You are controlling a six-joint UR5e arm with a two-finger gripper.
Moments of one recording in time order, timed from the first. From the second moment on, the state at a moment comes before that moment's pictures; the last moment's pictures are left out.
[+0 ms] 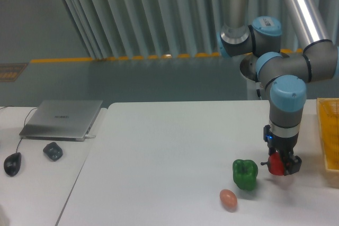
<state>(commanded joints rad) 2.36 -1.98 -1.58 -1.20 1.54 1.30</state>
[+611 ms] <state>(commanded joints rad) 2.35 -1.97 -1.58 -1.20 1.56 1.30</state>
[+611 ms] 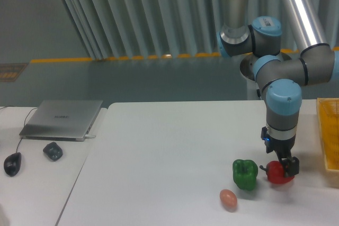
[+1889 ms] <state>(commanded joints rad) 2.31 -1.86 -1.50 -1.40 1.62 1.42</state>
